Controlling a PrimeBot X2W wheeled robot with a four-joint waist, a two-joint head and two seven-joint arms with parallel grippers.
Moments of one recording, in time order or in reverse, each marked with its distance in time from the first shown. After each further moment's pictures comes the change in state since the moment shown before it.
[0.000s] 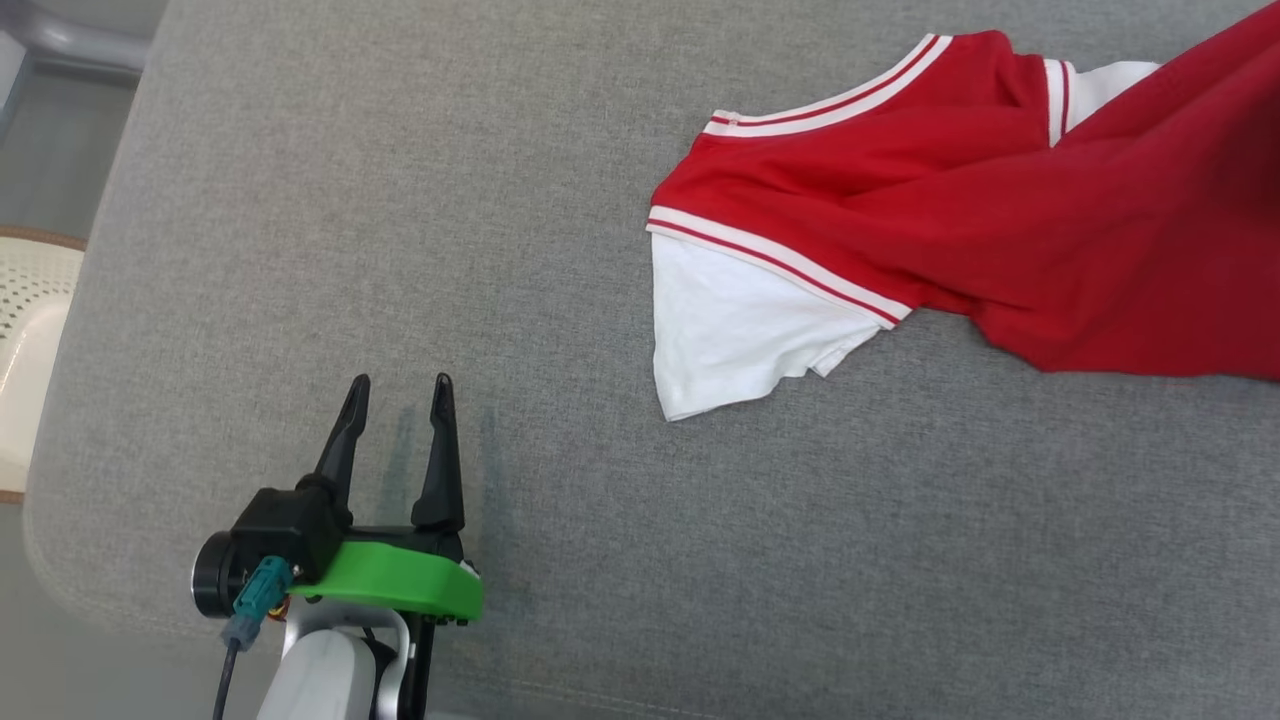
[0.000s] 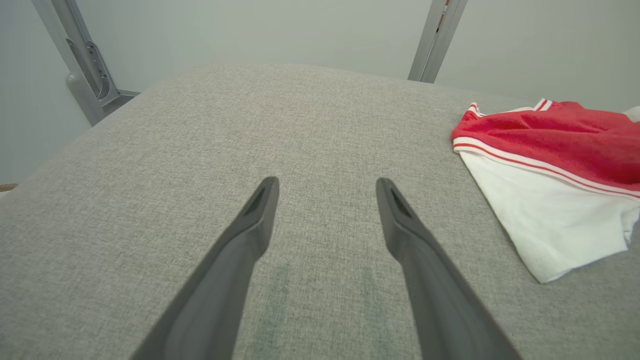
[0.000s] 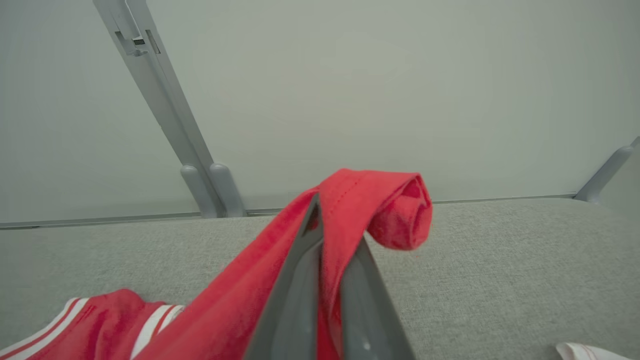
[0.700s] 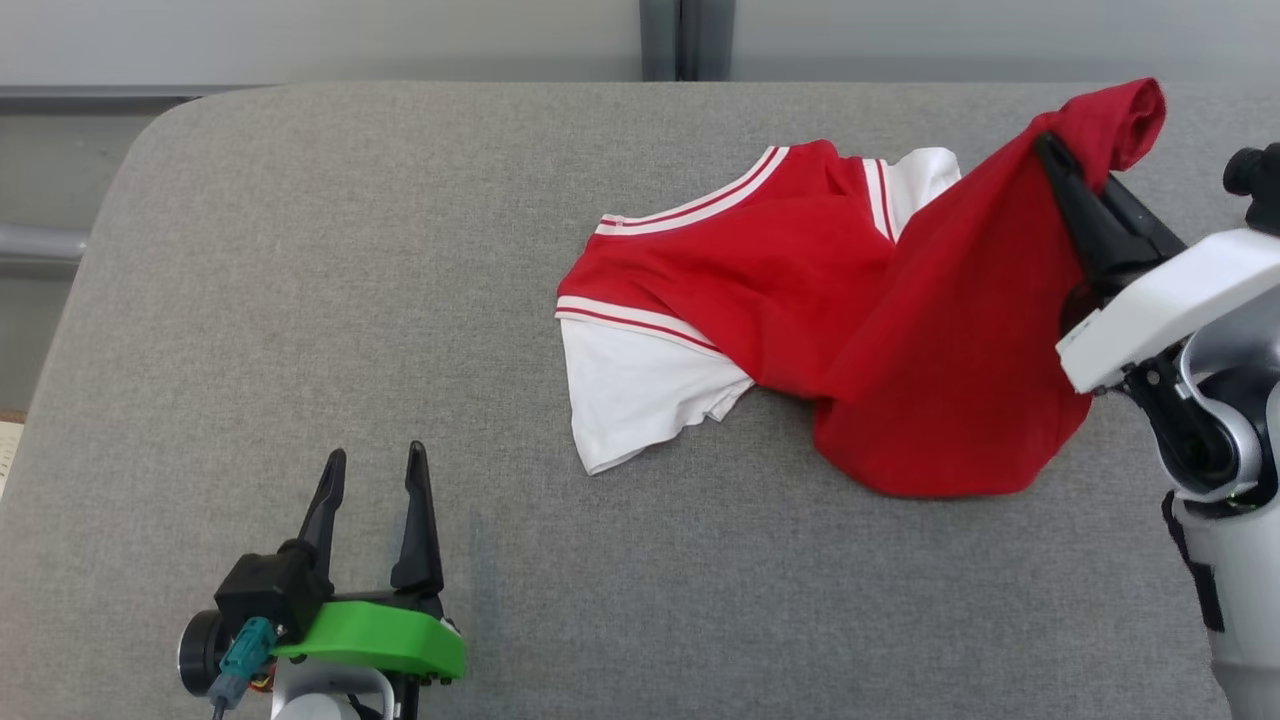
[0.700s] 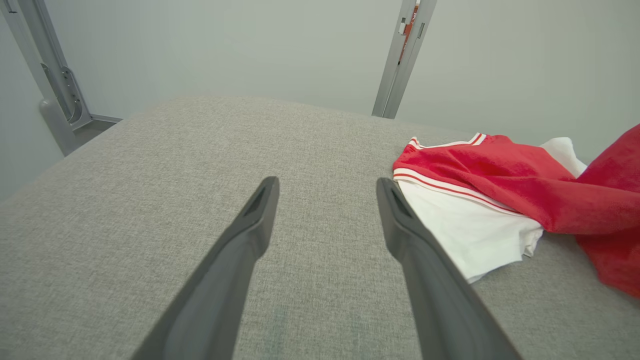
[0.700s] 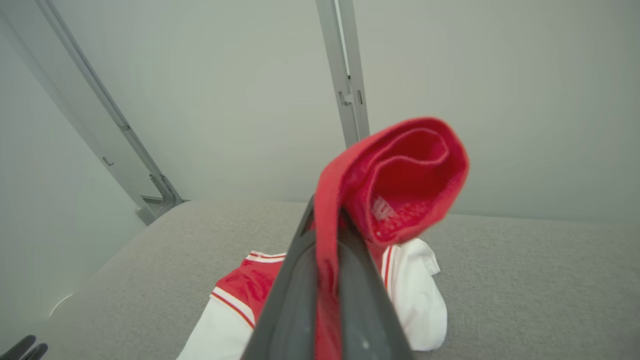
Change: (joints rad) left arm 0.105 0.004 0.036 -0.002 -0.018 0.023 0.000; right arm 0.575 0.135 0.253 -0.970 0.381 0.000 0.365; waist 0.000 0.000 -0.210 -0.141
